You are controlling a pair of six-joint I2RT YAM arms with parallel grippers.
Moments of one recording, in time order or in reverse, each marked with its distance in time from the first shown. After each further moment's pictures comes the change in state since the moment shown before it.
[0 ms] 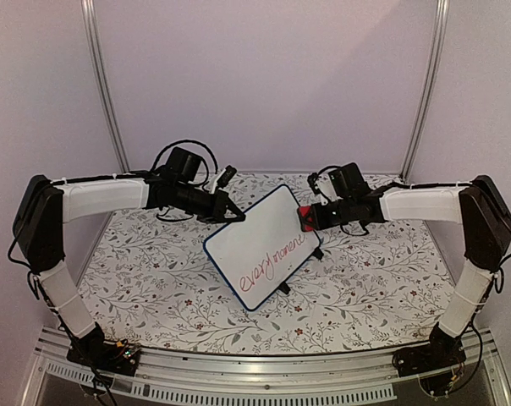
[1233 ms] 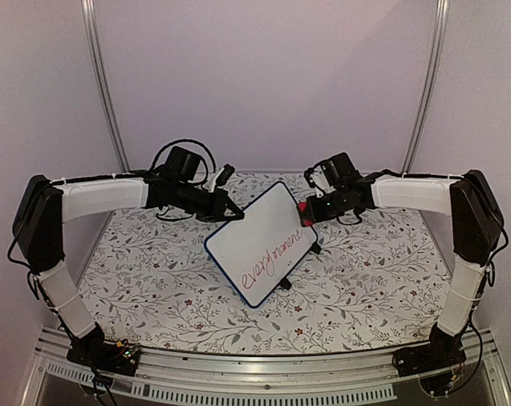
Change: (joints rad) left arm 0.001 -0.002 0.002 0.003 -0.028 -0.020; right arm -0.005 0.072 0.144 -0.161 0.049 0.012
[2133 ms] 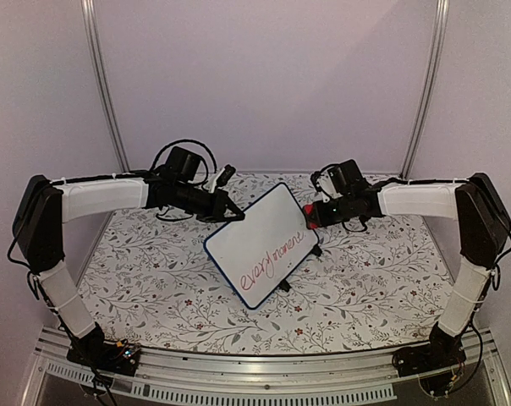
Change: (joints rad) left arm 0.001 -0.001 0.000 -0.003 0.013 0.009; right arm -0.009 -0.040 -0.091 0.091 0.003 -0.019
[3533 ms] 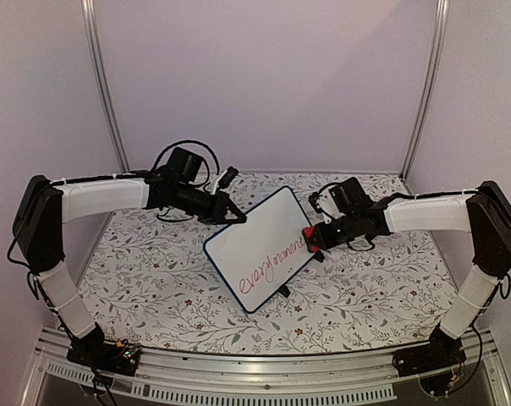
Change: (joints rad) left arm -0.011 0.000 0.000 -0.013 0.039 0.018; right arm 0.061 -0.115 -0.204 0.017 -0.048 -0.014
